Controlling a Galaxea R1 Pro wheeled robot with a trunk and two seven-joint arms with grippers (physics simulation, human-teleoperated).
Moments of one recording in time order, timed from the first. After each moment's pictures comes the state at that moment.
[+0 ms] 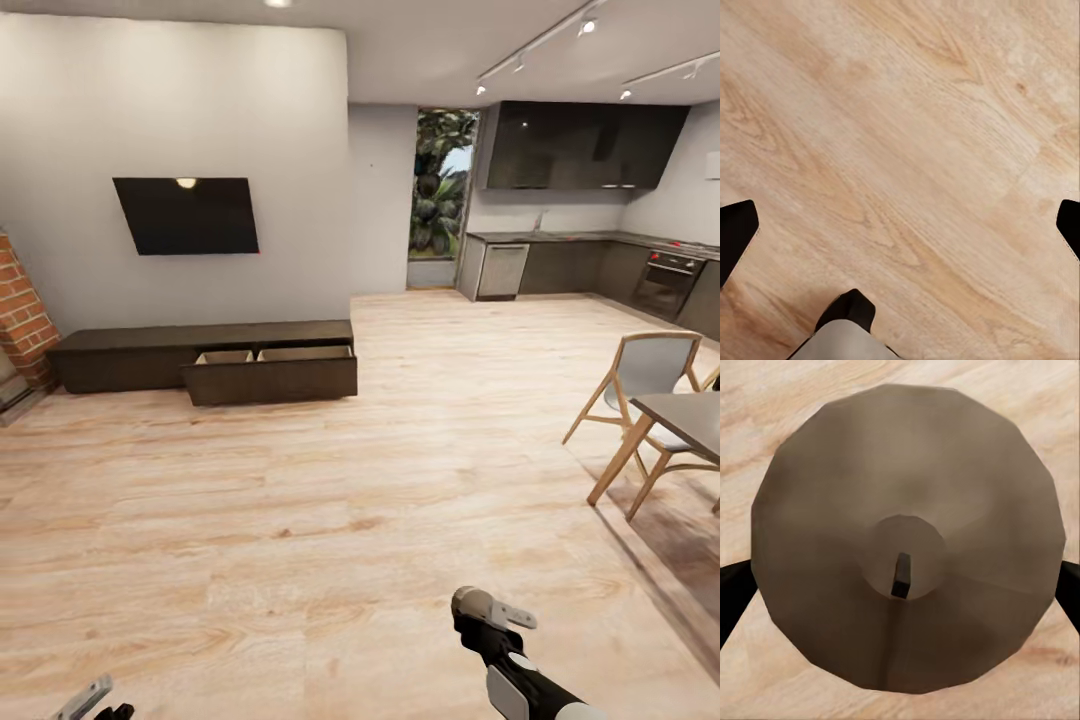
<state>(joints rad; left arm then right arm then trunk) -0.42 0.33 -0.11 -0.12 0.93 0.09 -0.07 -0.56 -0.01 0.52 -0.18 -0.79 -0.21 -0.15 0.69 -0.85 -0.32</state>
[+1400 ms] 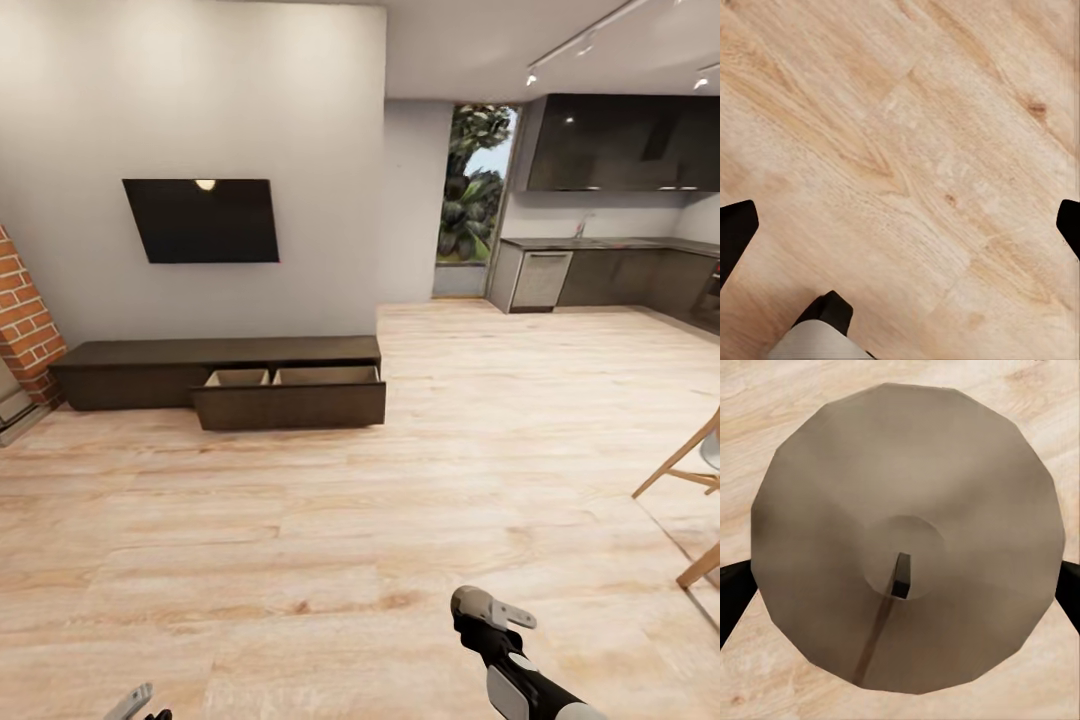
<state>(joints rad) -0.42 0.19 -0.12 -0.06 0.91 -0.09 -0.05 -0.56 -0.01 0.52 -0.18 -0.79 -0.22 -0.14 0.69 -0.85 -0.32</state>
